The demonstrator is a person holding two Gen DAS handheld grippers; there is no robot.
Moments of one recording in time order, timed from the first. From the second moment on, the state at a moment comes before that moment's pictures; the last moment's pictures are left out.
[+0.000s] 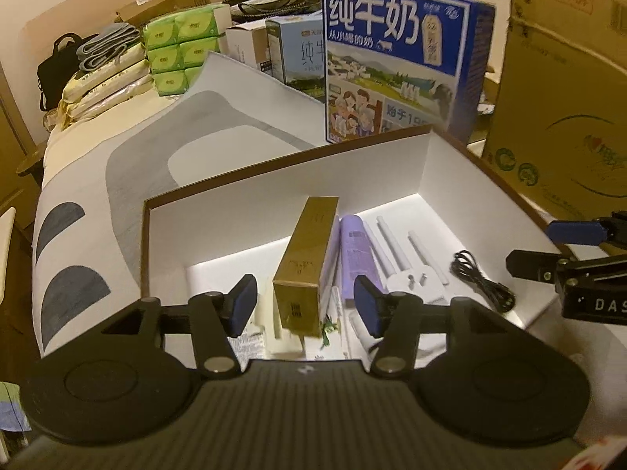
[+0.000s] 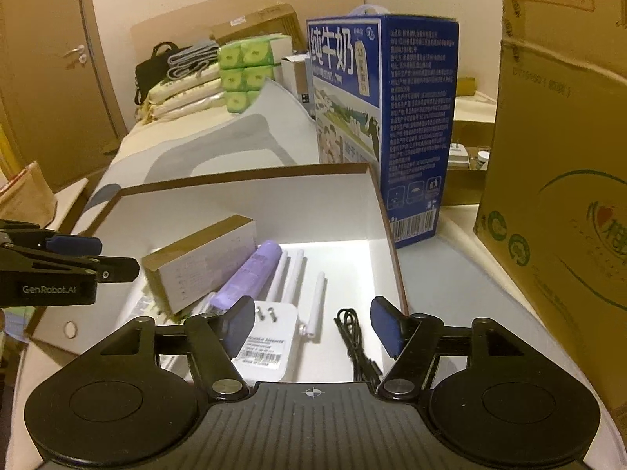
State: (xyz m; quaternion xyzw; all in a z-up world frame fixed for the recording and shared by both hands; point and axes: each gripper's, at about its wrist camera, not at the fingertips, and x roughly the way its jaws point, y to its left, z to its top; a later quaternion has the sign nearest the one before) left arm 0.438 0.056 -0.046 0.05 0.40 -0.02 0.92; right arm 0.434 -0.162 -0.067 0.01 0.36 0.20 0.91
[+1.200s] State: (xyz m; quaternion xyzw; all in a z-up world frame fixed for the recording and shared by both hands) left arm 0.191 0.037 0.002 0.02 0.38 -0.03 0.93; right arm 0.223 -0.190 -0.017 0.07 0.36 0.19 0.91
